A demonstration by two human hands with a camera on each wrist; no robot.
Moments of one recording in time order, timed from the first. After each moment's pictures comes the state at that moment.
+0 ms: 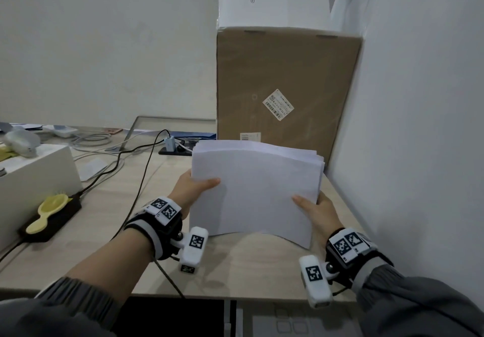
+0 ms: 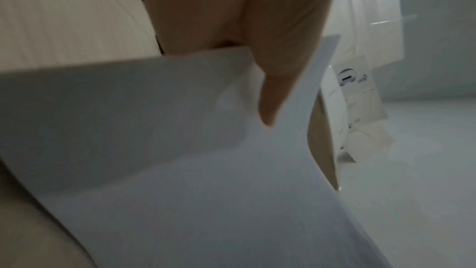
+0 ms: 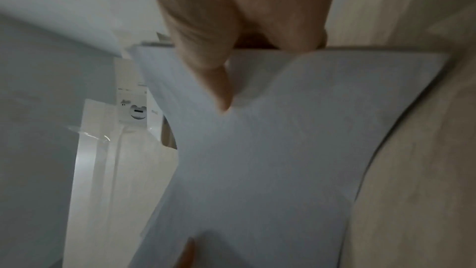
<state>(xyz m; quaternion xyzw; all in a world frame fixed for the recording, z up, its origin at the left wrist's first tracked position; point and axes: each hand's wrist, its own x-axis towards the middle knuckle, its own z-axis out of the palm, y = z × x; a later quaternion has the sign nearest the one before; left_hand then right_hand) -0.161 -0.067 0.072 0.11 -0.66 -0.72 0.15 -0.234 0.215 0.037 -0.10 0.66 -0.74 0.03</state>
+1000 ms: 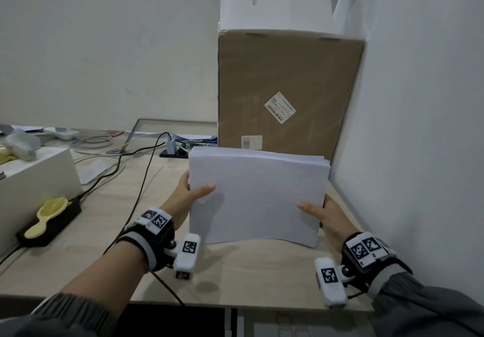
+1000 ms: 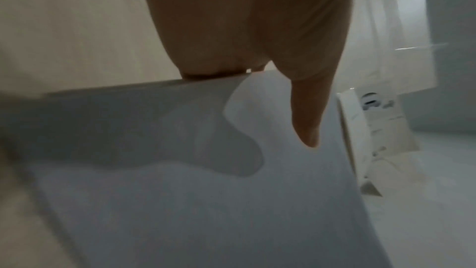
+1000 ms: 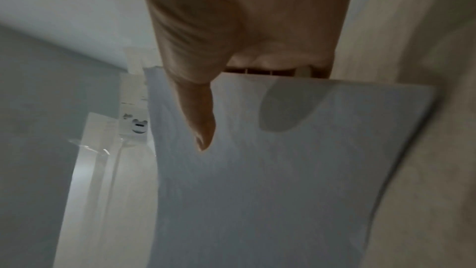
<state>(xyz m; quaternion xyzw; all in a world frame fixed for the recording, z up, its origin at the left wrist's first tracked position) -0.161 -0.085 0.054 0.04 -0.65 -0.75 0.13 -0.245 0.233 0.042 -0.17 0.66 -0.73 0.09</state>
